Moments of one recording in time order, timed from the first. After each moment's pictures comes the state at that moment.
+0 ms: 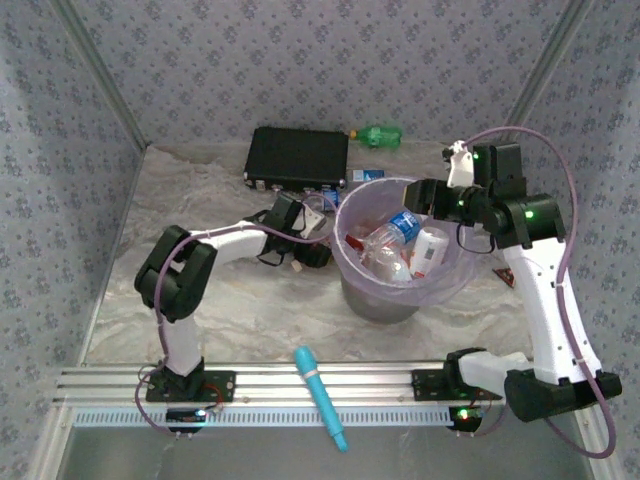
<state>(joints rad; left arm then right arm) -0.60 1.88 1.11 -0.24 0.33 -0.04 0.19 1.18 1.58 -1.12 -0.36 0.32</state>
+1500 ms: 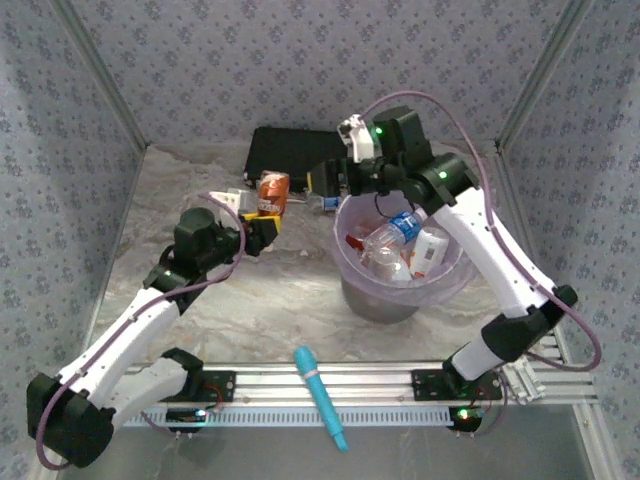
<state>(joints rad) -0.48 0.93 0.73 -0.05 0.29 -0.47 0.62 1.56 1.88 -0.89 -0.43 0.37</state>
